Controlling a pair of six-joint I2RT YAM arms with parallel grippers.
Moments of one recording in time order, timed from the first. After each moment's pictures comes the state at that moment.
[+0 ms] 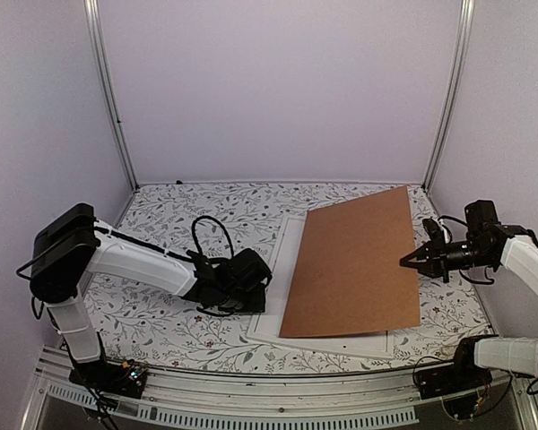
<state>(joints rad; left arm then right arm) -1.06 1.83 0.98 -0.25 -0.28 -0.95 -0.04 1.04 0.73 -0.75 -1.03 0.42</state>
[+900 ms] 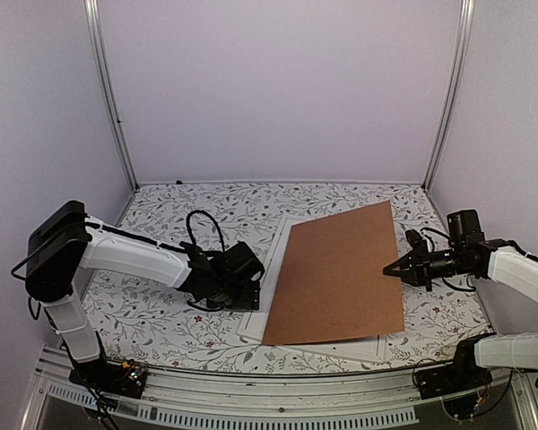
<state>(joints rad) -1.02 1.79 1.00 -0.38 -0.30 -0.92 0.11 1.07 0.58 -0.43 -1.04 0.69</state>
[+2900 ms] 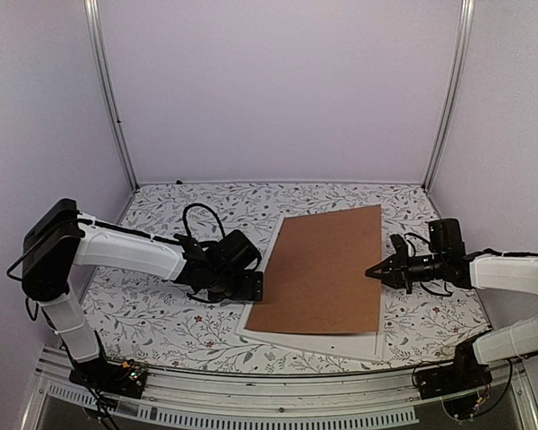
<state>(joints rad) -0.98 1.76 1.02 -0.36 -0.24 -0.87 0.25 1.23 0.47 0.04 -0.89 0.92</state>
